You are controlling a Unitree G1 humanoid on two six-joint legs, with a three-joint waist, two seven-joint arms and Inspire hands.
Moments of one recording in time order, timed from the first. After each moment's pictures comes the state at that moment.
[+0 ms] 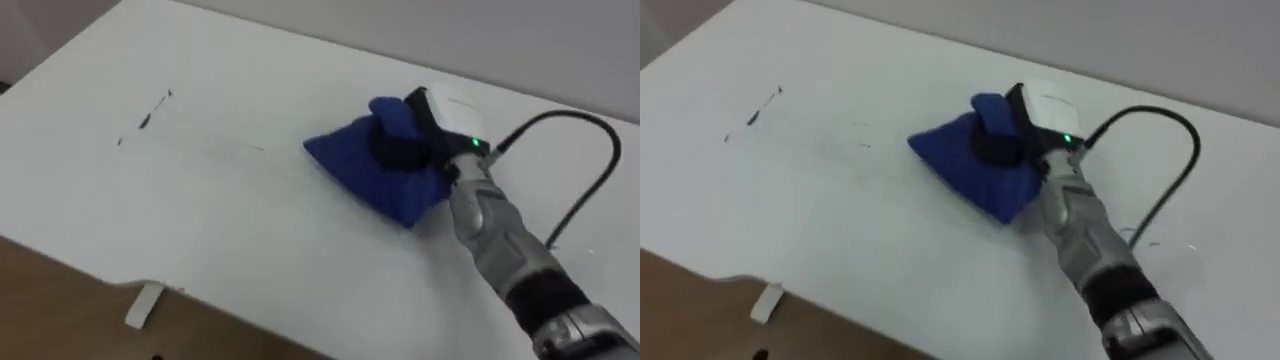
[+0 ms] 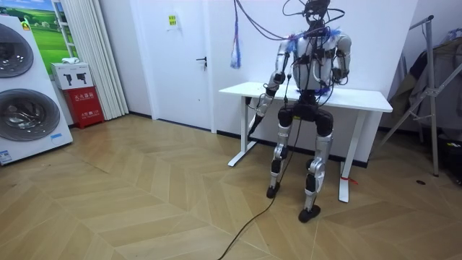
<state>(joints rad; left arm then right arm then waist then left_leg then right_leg) 0.31 0.24 0.16 0.88 0.21 0.06 0.10 -0.27 -0.33 0.21 0.72 -0.70 -0.08 -0.39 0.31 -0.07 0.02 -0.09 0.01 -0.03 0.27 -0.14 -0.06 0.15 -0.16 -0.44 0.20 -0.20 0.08</state>
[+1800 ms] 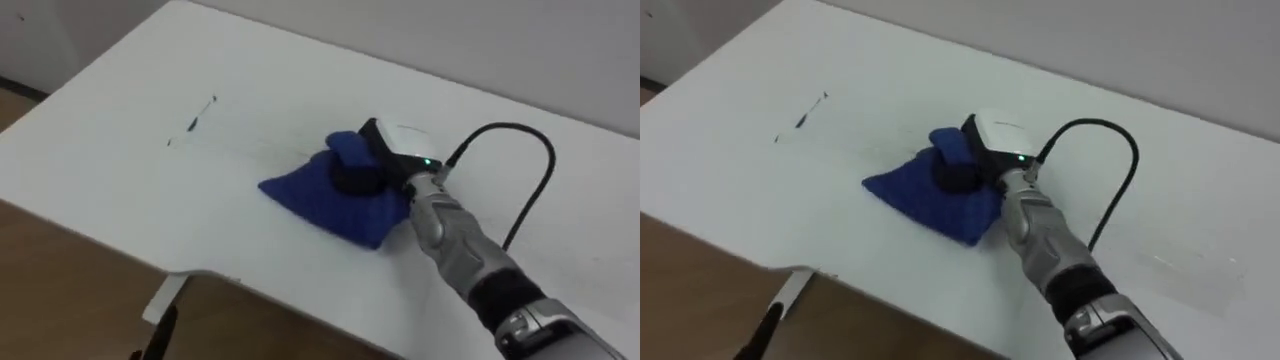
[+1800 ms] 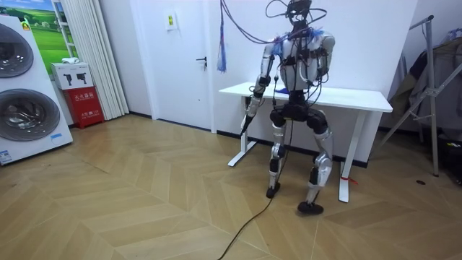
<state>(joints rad) 0.21 0.30 0.06 0.91 0.15 0.04 0.11 -0.50 -0.20 0.37 0.84 -0.75 -0.03 -0.28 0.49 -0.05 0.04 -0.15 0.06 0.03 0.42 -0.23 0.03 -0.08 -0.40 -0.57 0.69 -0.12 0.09</state>
